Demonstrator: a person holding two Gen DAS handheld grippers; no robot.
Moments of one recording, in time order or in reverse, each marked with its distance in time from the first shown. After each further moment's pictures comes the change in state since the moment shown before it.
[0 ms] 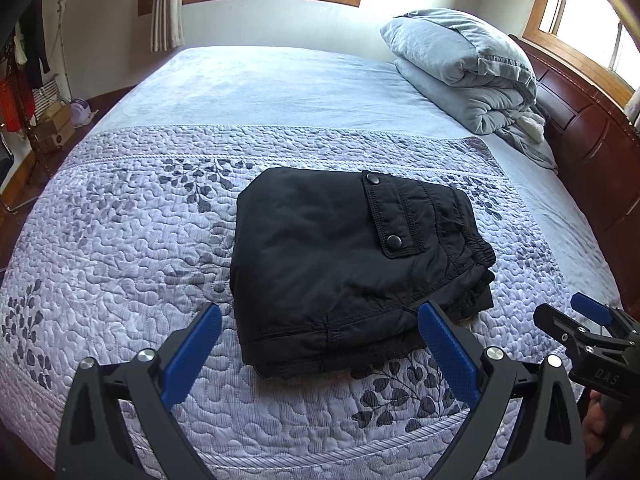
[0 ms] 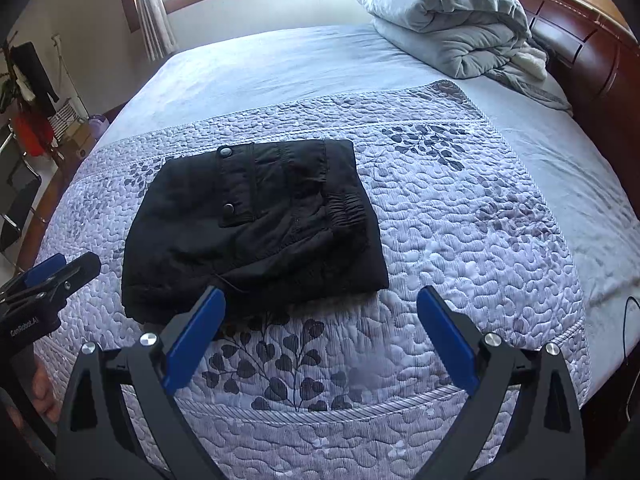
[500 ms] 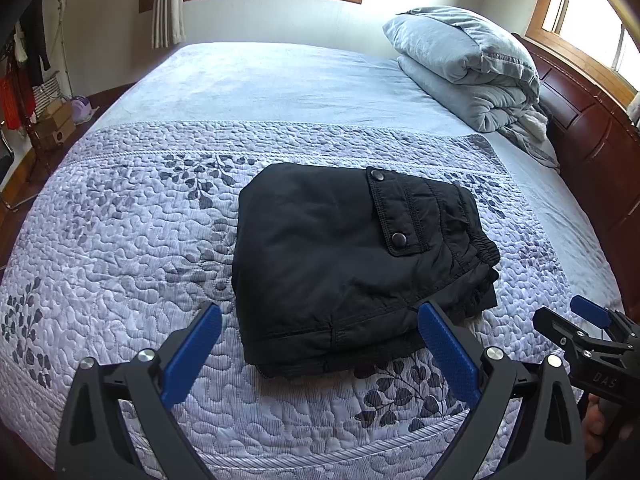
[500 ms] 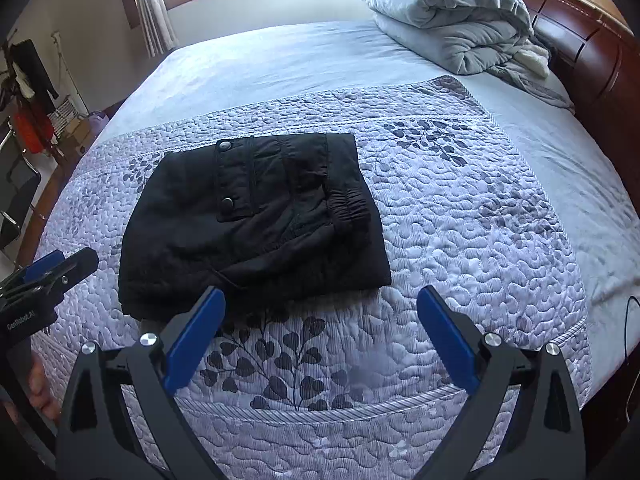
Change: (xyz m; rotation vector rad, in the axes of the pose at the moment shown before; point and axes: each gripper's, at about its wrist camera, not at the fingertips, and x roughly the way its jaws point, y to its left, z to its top) left arm 0.006 0.004 0.001 -0.004 0.015 0.007; right arm 0.007 0.000 -0.001 -0.004 0.015 -0.001
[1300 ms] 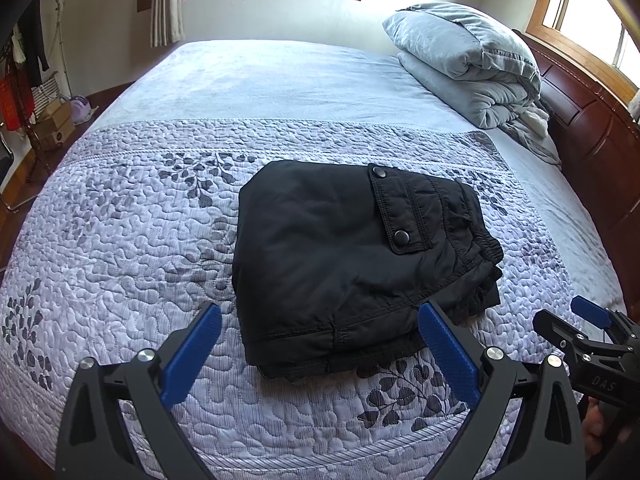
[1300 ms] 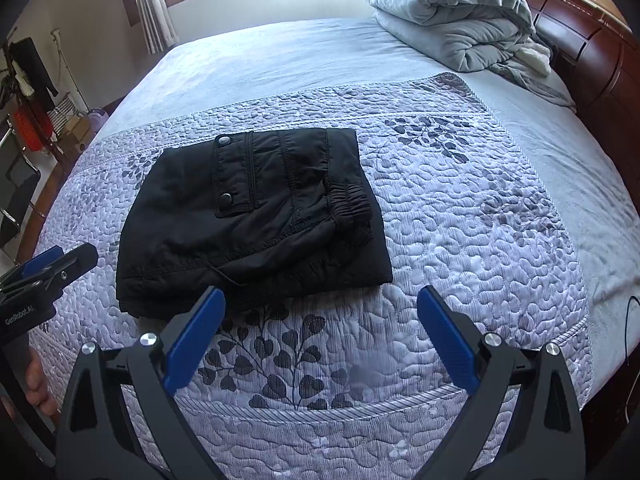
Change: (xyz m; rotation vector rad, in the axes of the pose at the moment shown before) left arm 0.003 0.000 0.001 0.008 0.007 -0.002; right arm 0.004 -0.001 -0.001 -0.003 0.008 0.003
